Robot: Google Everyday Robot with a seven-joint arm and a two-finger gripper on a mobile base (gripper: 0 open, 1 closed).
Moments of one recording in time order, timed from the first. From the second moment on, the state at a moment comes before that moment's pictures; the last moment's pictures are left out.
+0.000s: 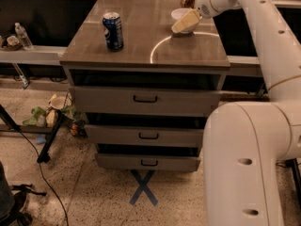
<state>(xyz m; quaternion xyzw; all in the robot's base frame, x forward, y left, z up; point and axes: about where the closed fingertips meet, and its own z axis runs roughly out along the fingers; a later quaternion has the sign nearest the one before) 0.876 -0.152 0.932 -0.42 0.77 0.03 0.48</state>
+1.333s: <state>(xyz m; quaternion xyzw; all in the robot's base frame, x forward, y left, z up) 0.917 -0.137 0.890 -0.40 0.78 0.02 0.48</state>
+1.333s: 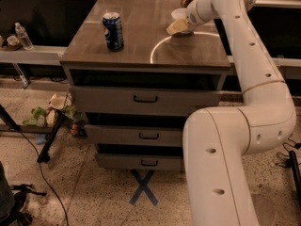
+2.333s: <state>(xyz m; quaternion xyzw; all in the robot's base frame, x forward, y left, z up) 0.910 -0.139 0.875 -0.43 0.78 0.01 0.45</state>
